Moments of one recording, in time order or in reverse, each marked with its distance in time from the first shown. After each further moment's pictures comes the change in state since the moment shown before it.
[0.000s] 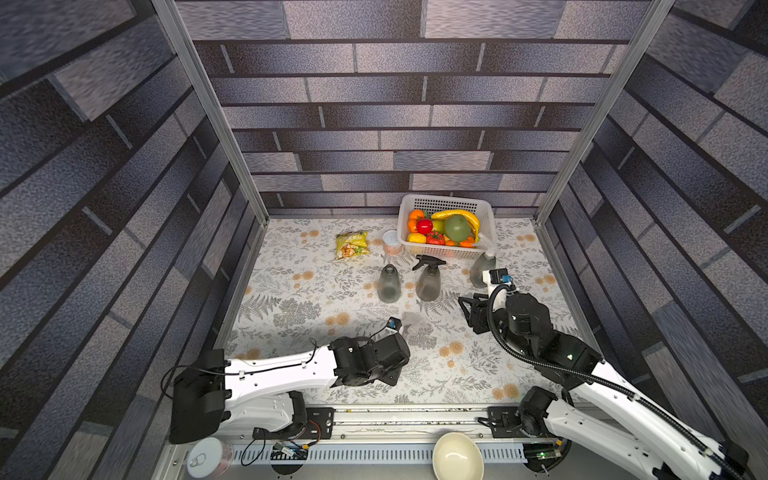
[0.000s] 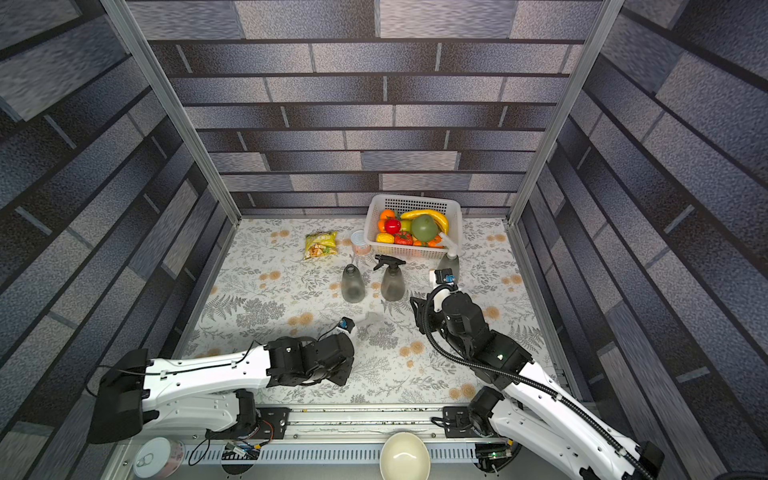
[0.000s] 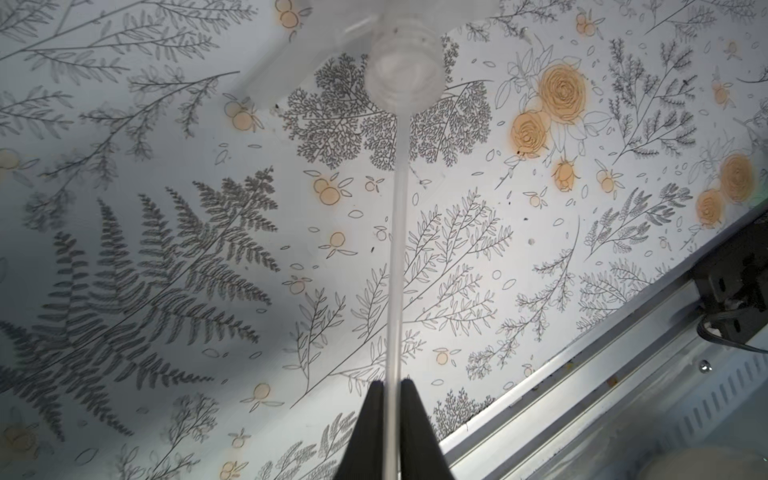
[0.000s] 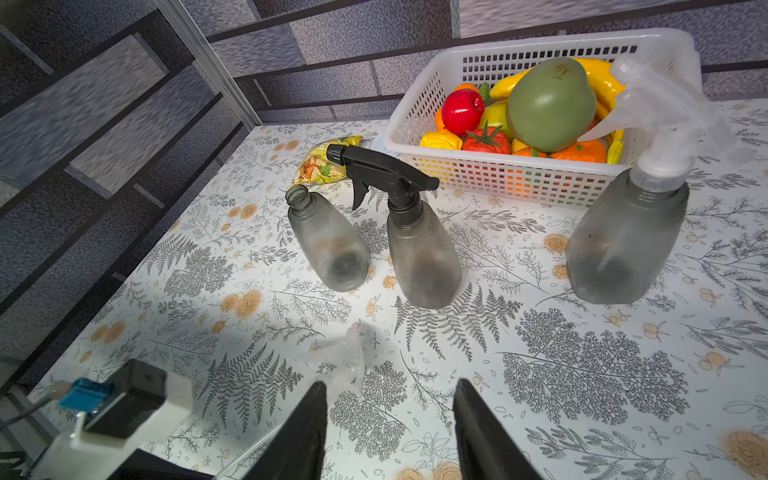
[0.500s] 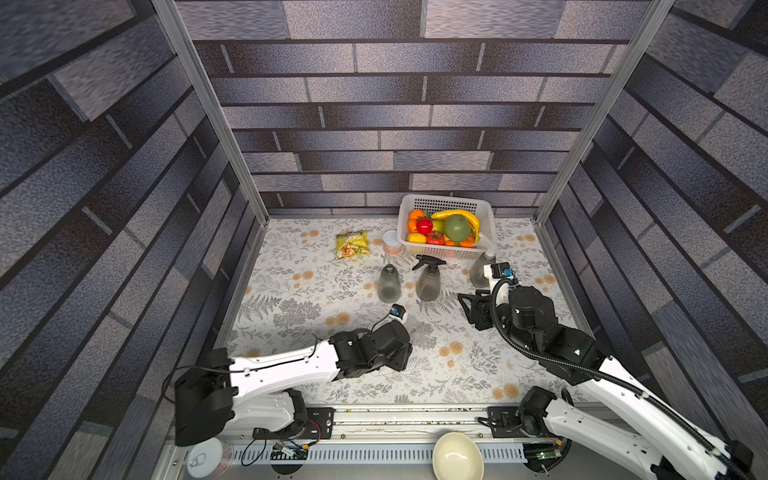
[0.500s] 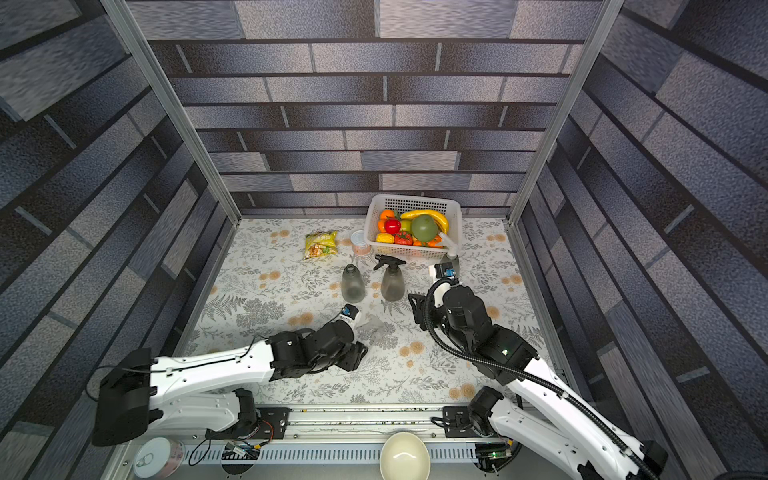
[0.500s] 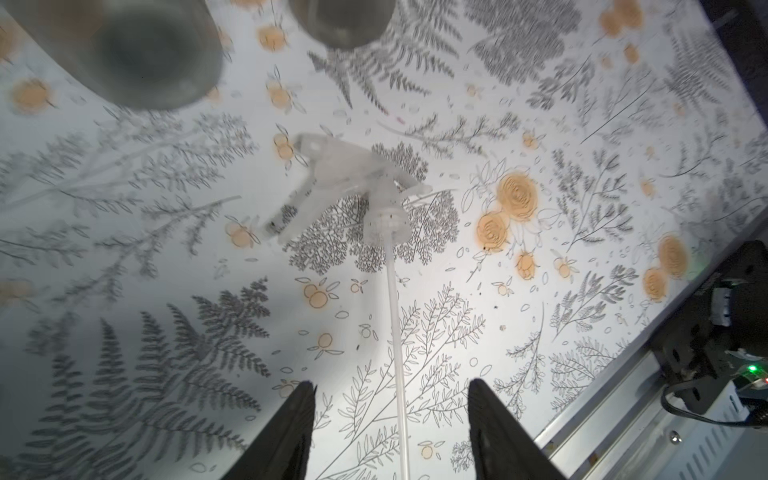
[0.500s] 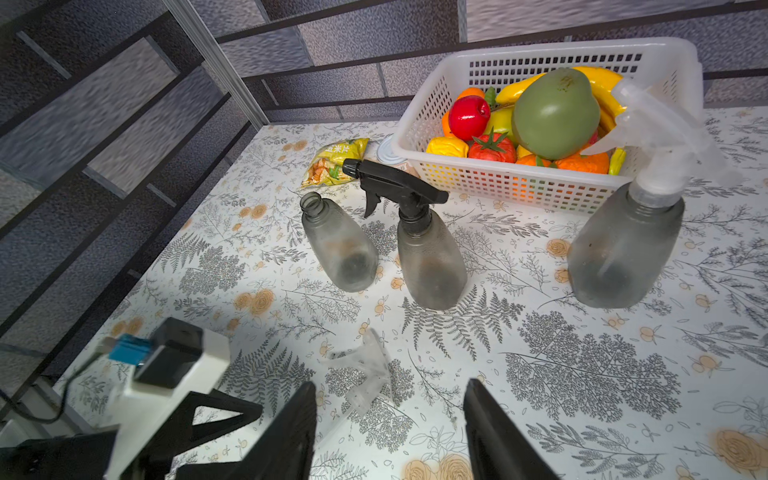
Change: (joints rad) left arm 0.080 -0.181 -0.040 0.140 -0.071 0.100; right arm 0.016 0.091 0.148 -0.089 -0.026 -0.009
